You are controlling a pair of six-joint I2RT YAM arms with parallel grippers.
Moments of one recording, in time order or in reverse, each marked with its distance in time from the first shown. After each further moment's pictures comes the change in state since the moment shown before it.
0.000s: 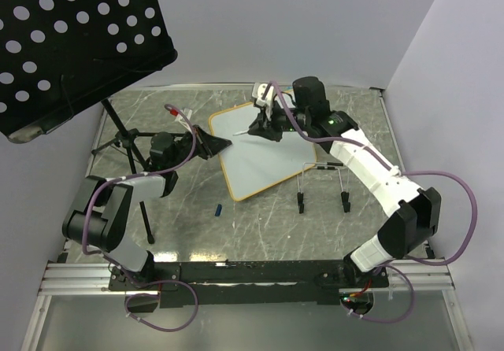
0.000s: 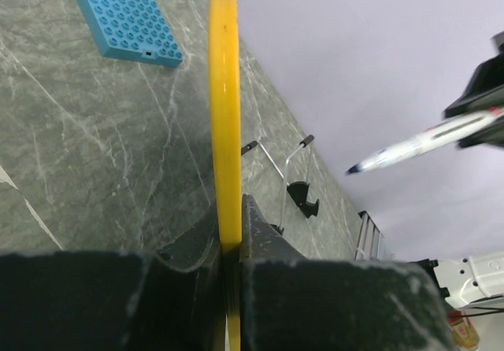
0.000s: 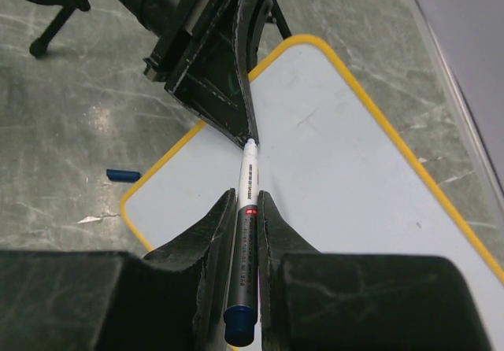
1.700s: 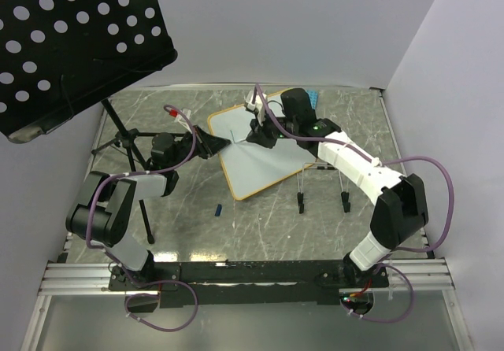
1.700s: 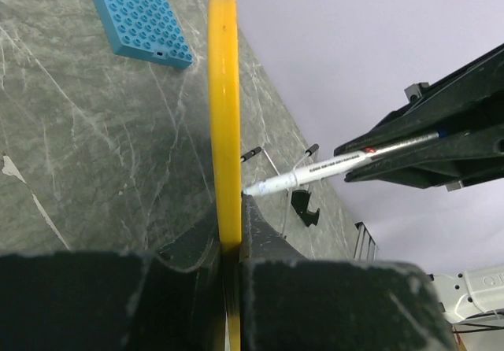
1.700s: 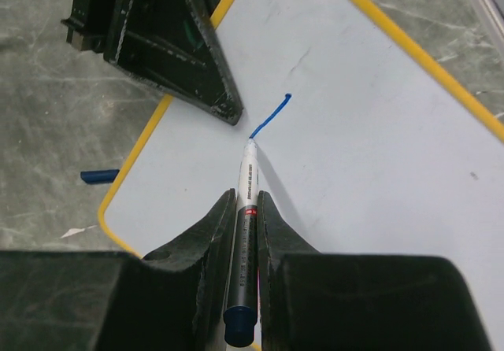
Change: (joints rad) left arm 0.005 0.051 0.000 0.041 -0.025 -0.053; right arm 0.021 0.083 -0.136 0.158 0.142 0.130
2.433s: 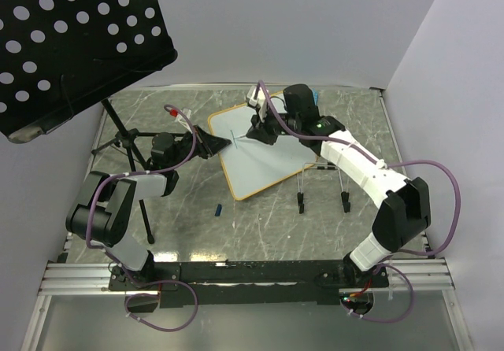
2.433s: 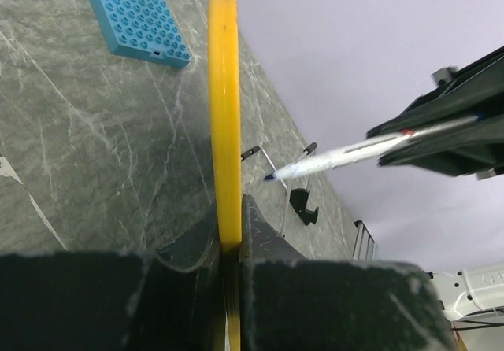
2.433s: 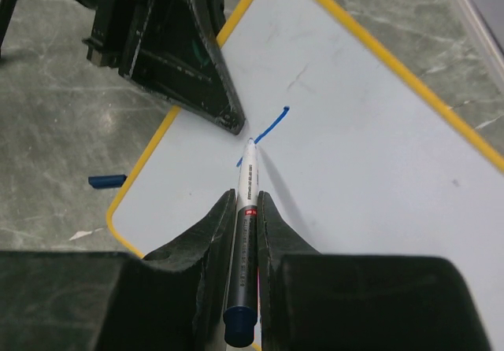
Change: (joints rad) left arm 0.000 0.000 0.002 0.001 0.006 0.001; right arm 0.000 -0.024 0.030 -0.032 -0.003 0.006
